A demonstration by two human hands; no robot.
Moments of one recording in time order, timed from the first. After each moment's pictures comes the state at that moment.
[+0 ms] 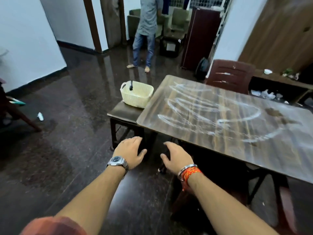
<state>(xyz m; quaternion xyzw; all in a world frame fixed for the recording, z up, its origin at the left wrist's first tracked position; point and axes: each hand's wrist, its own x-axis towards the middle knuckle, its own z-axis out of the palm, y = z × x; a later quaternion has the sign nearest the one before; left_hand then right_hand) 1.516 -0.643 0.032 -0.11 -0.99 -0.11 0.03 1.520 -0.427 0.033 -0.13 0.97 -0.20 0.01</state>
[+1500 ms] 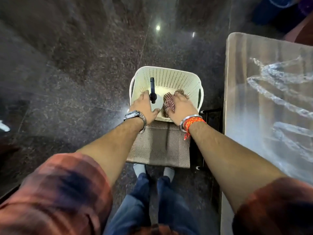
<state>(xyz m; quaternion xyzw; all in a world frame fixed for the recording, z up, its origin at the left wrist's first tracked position) 0.793 -0.846 -0.137 -0.06 -0.95 -0.20 -0.24 0.817 -0.677 -0.146 0.03 0.97 -0.17 0.18</state>
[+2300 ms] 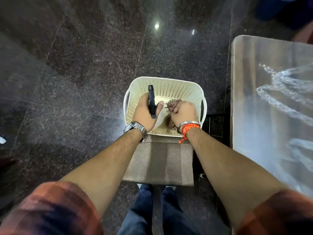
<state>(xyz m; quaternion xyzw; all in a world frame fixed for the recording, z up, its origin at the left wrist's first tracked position) 0.757 -0.820 -0.169 0.01 -0.86 -0.49 -0.12 0.767 -0.670 -0.181 0.20 0.94 -0.27 0.09</state>
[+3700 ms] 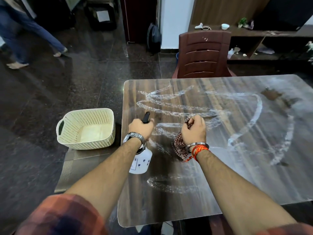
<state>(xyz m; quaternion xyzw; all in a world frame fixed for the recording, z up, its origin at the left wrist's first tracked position) 0.987 -0.519 0.023 0.06 -0.89 -0.41 -0.18 1.066 -0.350 -0.004 0.29 0.84 -0.37 -0.26</state>
